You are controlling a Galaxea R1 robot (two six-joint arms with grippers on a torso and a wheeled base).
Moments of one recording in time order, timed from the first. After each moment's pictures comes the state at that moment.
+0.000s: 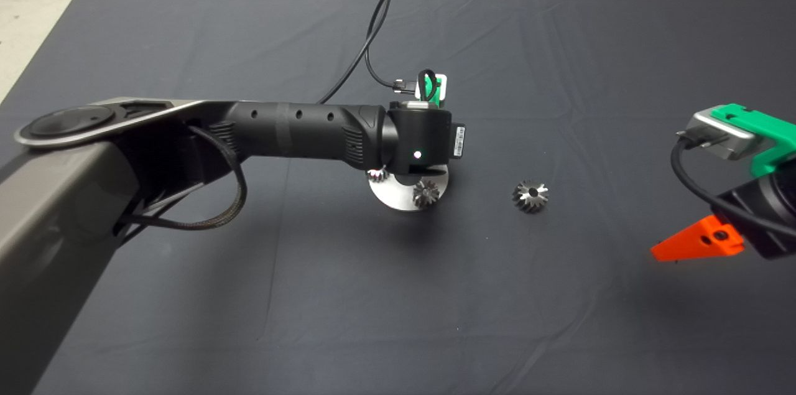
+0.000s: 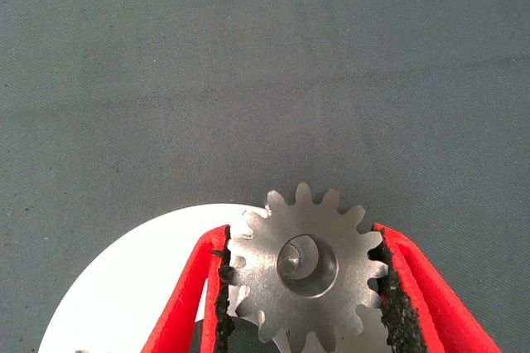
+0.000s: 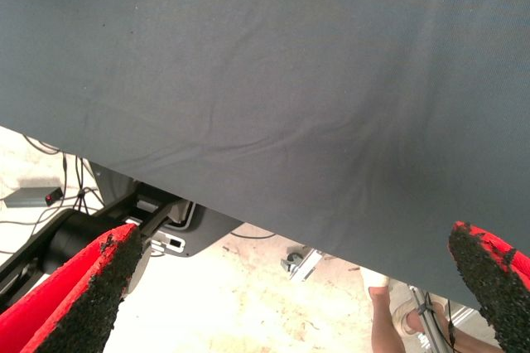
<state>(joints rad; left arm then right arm) -0.25 2.94 -1.25 1.13 1.46 -1.56 0.80 2.07 -0.47 0.15 -1.46 1.30</state>
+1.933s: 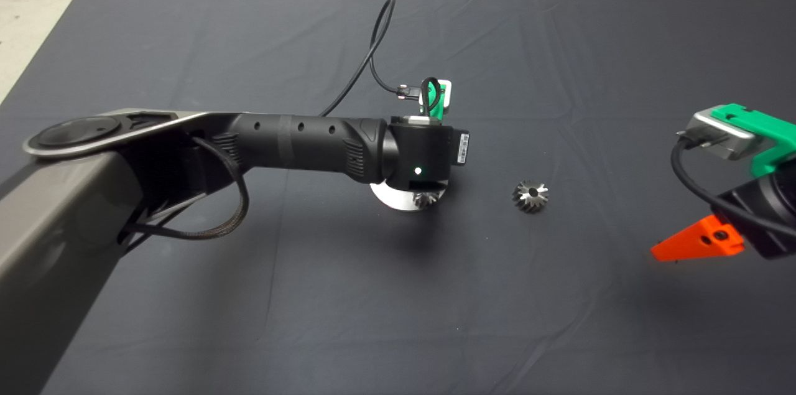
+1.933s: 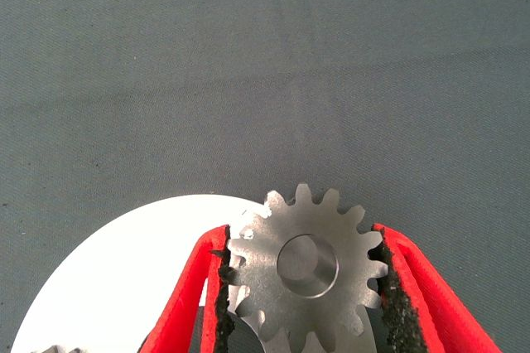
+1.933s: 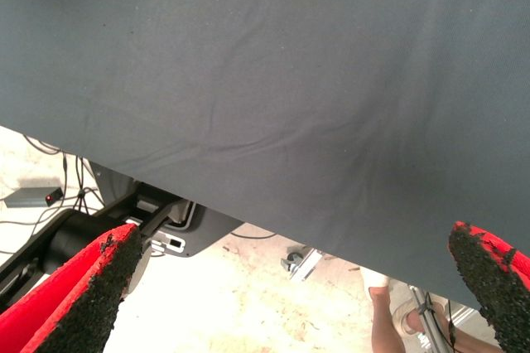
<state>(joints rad) -0.22 2.95 -1.22 1.20 1.47 -1.56 0.80 2.07 -0.47 0.15 -1.46 1.30</state>
